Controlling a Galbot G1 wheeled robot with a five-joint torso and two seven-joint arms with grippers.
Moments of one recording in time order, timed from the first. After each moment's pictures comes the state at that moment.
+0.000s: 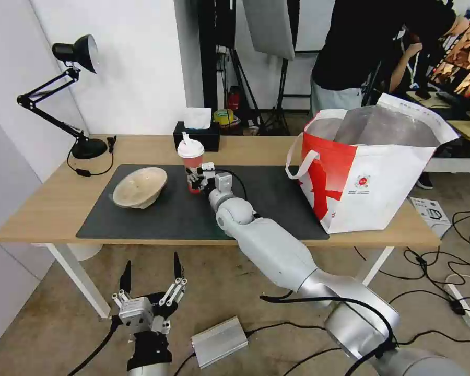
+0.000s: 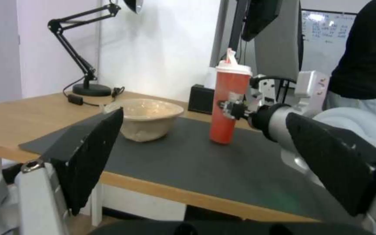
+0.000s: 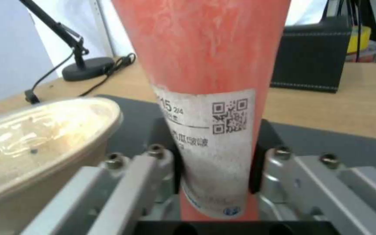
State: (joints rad) left arm 1.97 -1.59 -0.26 -2.33 0.15 -0.33 -0.32; right arm -0.31 1.56 -0.32 1.01 0.68 -0.06 0.15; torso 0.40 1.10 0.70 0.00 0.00
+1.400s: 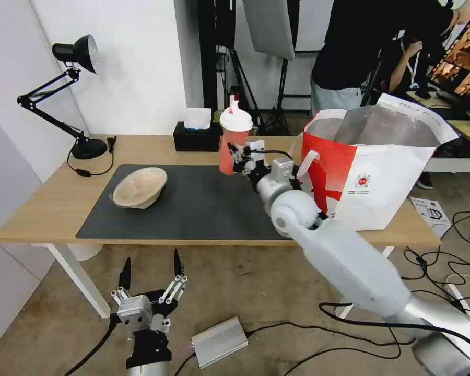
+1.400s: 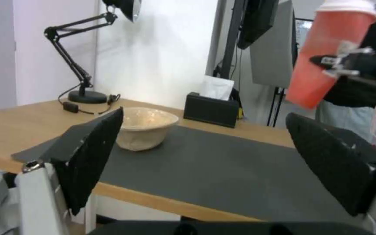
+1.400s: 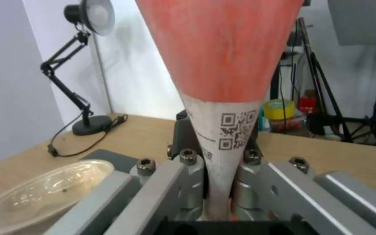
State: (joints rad) left arm 1.96 -1.58 -0.25 -2.34 0.14 -0.34 -0.32; right arm -0.46 1.07 -0.21 1.76 0.86 -0.20 0.28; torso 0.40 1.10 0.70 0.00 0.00
